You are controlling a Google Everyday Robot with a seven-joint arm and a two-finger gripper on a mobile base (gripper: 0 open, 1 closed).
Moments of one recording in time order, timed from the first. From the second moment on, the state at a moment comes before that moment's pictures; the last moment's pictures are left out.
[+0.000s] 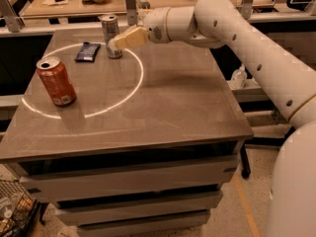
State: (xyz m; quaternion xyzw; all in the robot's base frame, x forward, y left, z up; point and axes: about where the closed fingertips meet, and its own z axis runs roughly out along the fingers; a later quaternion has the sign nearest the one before) arm 0.737 0.080 0.945 -0.45 0.63 0.33 0.54
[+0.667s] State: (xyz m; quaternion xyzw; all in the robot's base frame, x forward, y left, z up) arm 0.773 0.081 0.917 -0.37 0.66 0.30 0.59
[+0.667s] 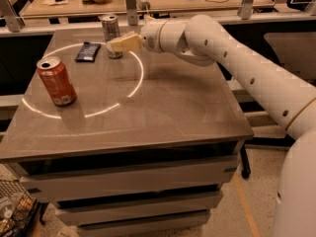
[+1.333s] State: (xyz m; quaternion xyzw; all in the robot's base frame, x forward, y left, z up) arm 0.806 0.102 0.903 -0.35 0.67 0.29 0.59
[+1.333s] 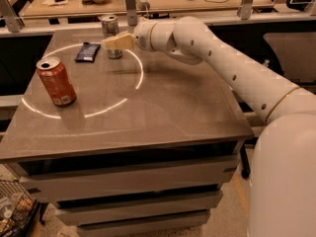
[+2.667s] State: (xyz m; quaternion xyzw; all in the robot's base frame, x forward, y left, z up) arm 0.829 0.135 0.892 -0.38 0.66 0.32 0.56
